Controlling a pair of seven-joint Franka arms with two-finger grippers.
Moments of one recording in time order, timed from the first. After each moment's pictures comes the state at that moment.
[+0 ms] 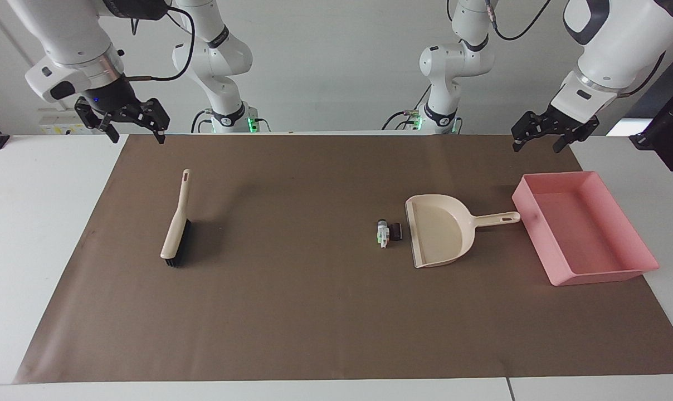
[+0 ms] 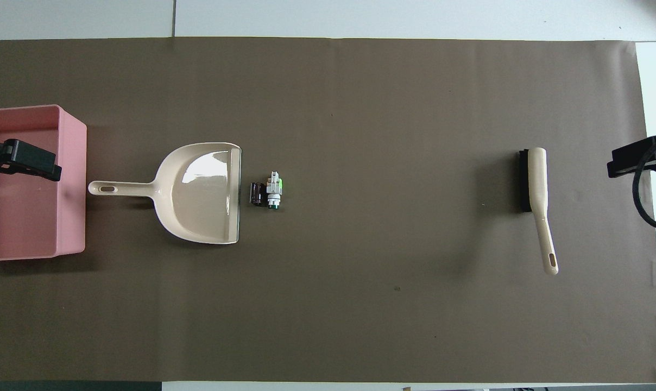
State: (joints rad) left arm 0.00 0.01 -0.06 -1.51 -0.01 1.45 0.04; right arm 0.05 -0.02 -0.07 -1.51 -0.04 1.44 -0.01
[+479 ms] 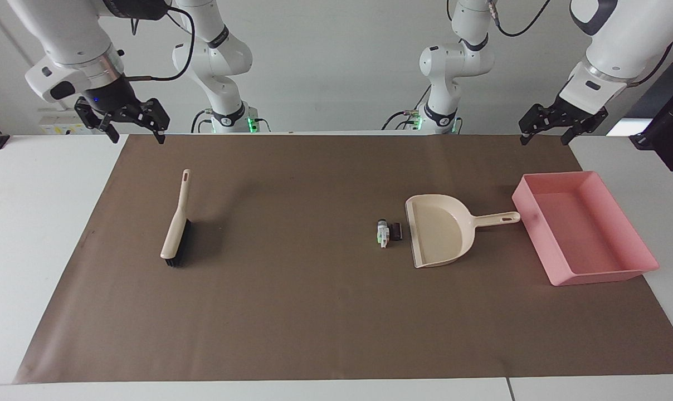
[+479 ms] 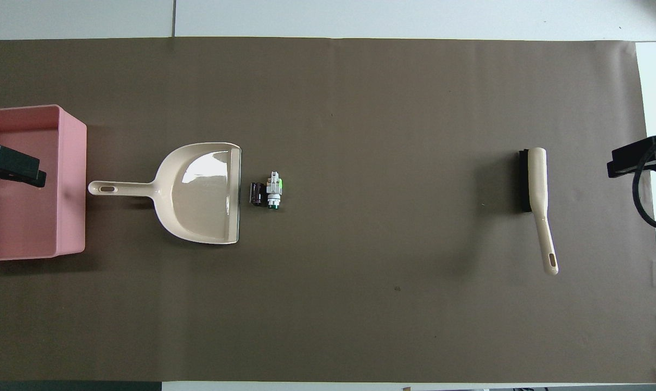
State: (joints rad) left arm 0.00 0.00 -0.04 -1.51 0.00 1.42 0.04; right arm 0.05 -0.02 -0.07 -1.51 -0.04 1.44 -0.01
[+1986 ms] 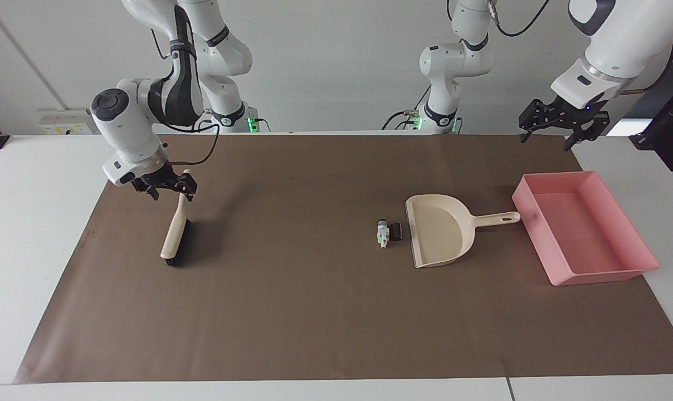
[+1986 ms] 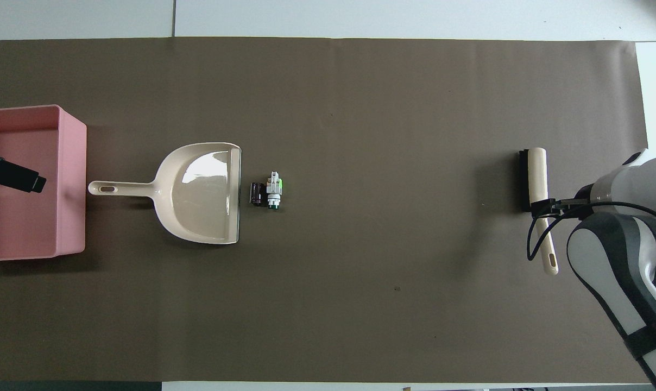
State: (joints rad) left arm -0.02 0.00 -0.03 -1.52 0.01 1.44 0.43; right arm -0.04 -0.08 -0.08 -2.31 -0.03 2.16 -0.02
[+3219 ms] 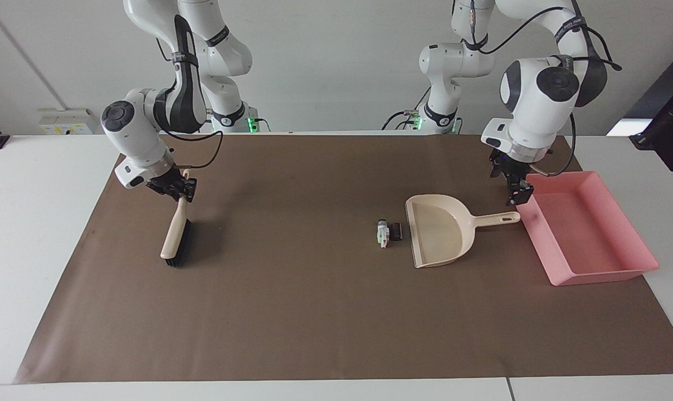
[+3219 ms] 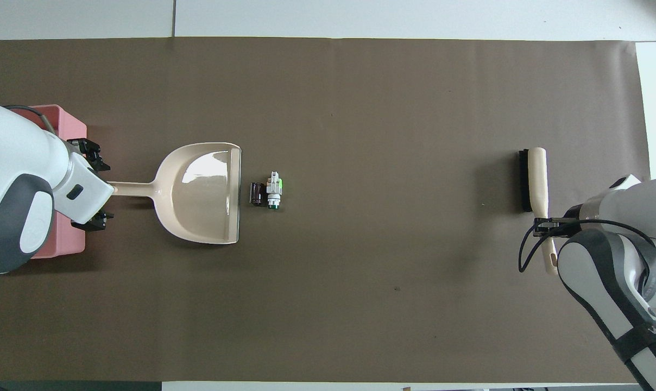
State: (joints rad) left arm -0.12 -0.04 -0.04 -2.04 0.14 1.95 1.30; right arm -0.06 -0.09 -0.07 -2.41 0.02 2.24 -0.04
